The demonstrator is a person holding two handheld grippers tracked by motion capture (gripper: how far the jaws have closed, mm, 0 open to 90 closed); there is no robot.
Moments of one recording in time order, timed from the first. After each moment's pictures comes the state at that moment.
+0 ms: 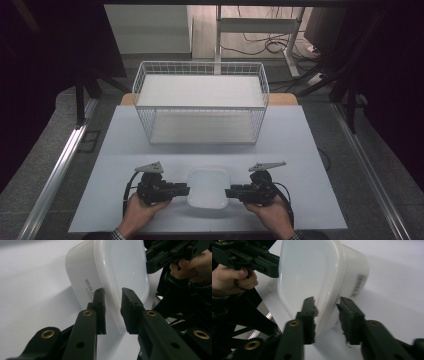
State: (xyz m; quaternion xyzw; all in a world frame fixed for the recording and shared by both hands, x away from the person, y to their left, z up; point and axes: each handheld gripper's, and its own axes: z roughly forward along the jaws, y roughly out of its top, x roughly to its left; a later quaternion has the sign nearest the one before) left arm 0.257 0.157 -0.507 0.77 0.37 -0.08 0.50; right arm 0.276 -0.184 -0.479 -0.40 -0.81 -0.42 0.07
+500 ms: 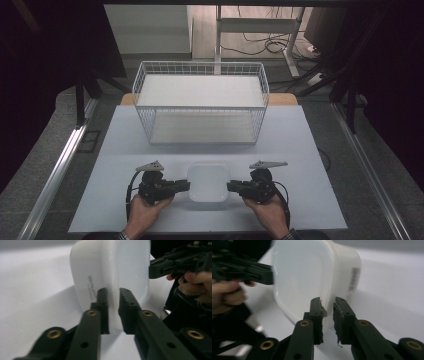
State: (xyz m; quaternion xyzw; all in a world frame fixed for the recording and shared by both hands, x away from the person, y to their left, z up) left arm 0.255 0.149 -0.503 0.75 0.43 -0.04 0.50; right arm 0.278 -0.180 -0.479 -0.43 -0.79 -0.43 0.02
